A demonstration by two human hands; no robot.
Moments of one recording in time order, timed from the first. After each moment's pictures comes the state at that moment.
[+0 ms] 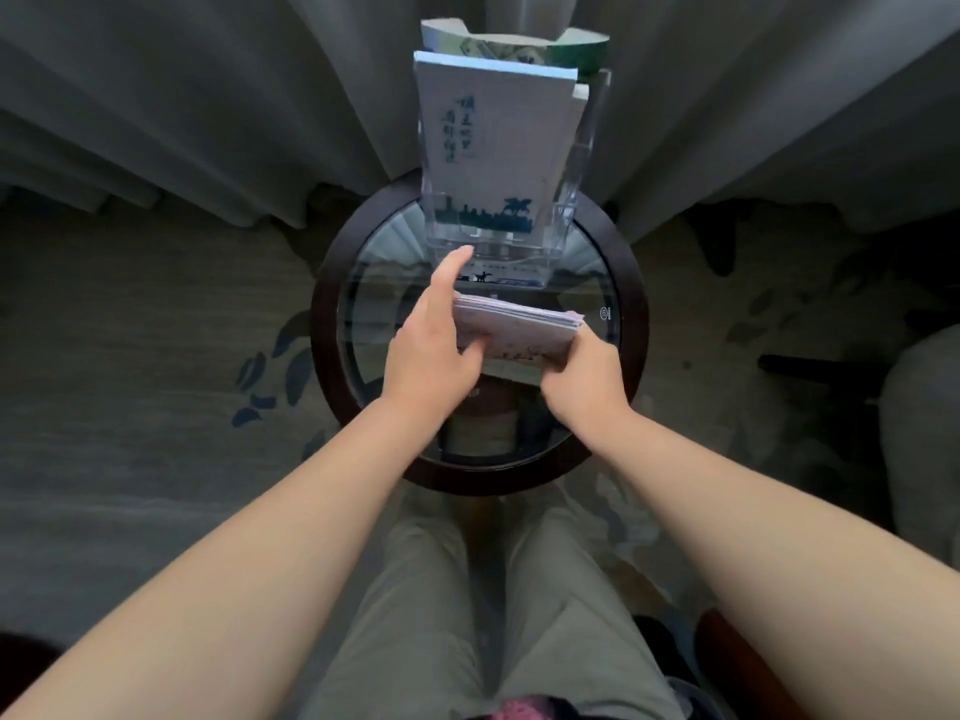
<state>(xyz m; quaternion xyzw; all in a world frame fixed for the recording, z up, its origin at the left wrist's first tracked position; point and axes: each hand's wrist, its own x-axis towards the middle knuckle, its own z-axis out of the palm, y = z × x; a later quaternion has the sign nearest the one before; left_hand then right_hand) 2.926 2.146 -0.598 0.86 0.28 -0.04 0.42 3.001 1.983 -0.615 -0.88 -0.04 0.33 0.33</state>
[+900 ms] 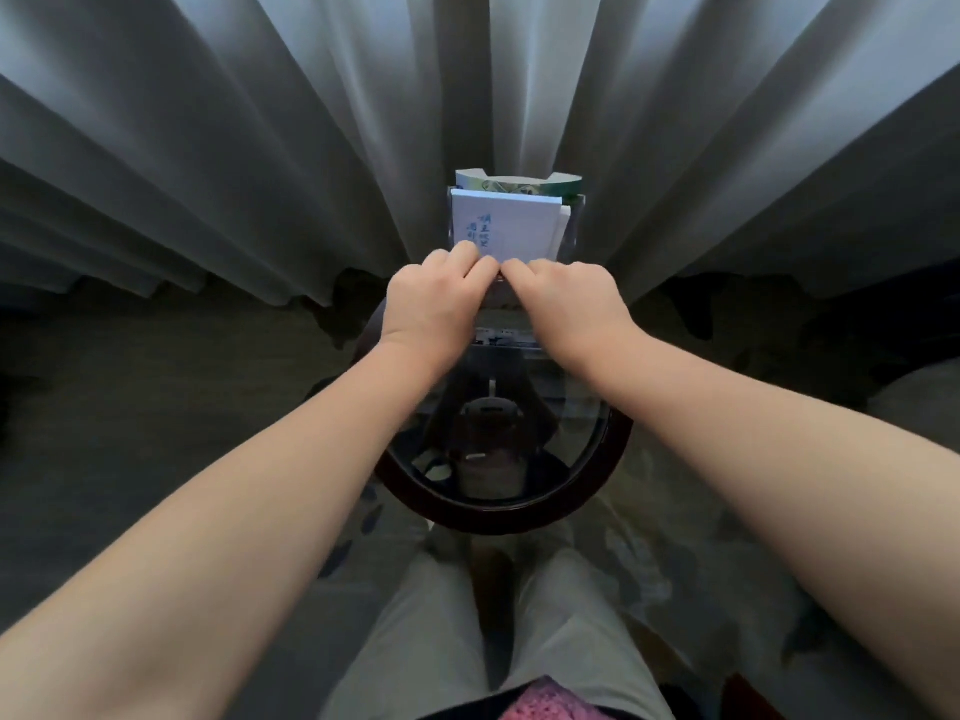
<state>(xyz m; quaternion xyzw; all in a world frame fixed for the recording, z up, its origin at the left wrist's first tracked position) 2.988 2.207 -0.503 1.00 0.04 0.07 0.02 3.068 2.059 -0.471 -0.89 -0.45 0.08 -0.02</state>
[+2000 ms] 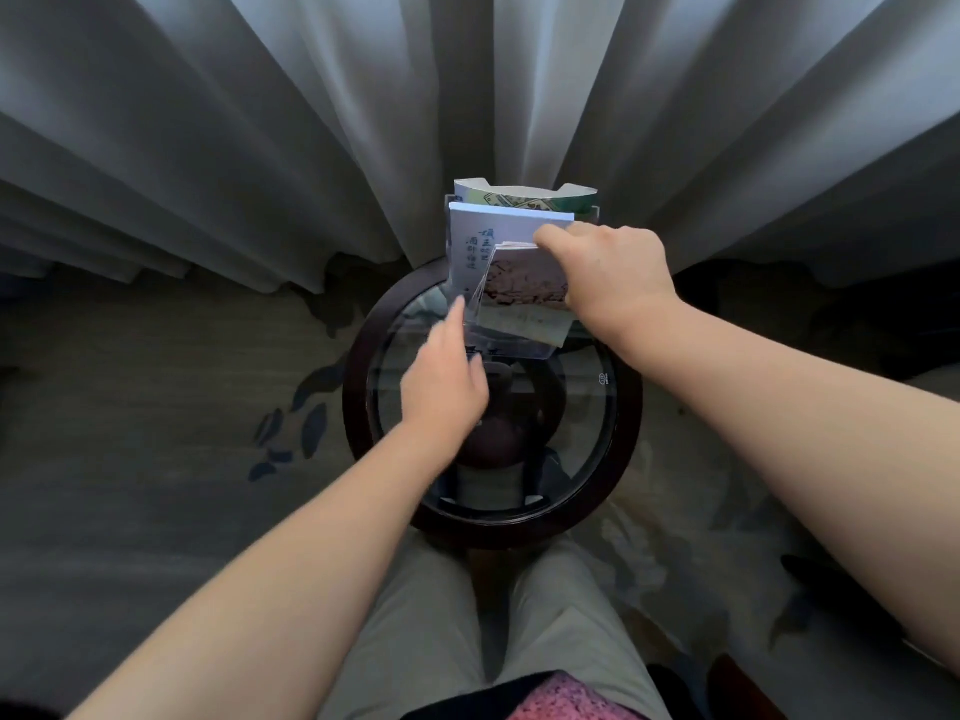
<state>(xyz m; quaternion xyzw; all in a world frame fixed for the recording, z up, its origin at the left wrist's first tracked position) 2.975 2.183 -0.569 0.89 0.32 -0.11 0.30 3.146 2.071 -0.498 -0.91 -0.41 0.10 -0.04</state>
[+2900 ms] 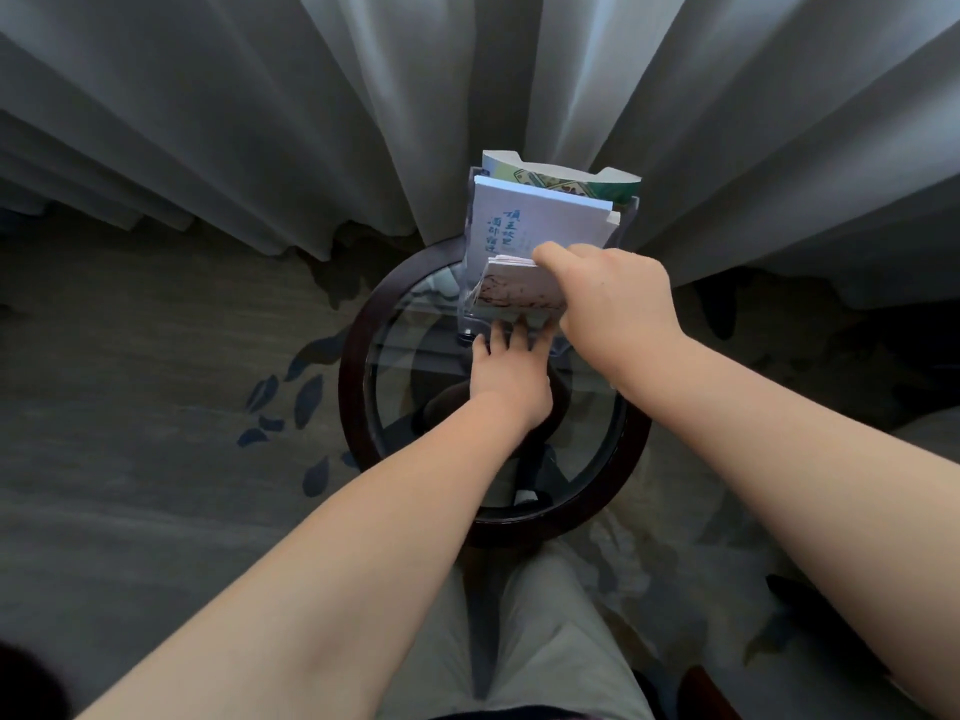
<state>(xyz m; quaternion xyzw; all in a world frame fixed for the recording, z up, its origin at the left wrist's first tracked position) 3.014 2.137 -0.614 0.90 0.17 -0.35 0.18 3.119 2.076 -0.510 -0.89 -0.45 0.11 0.00</state>
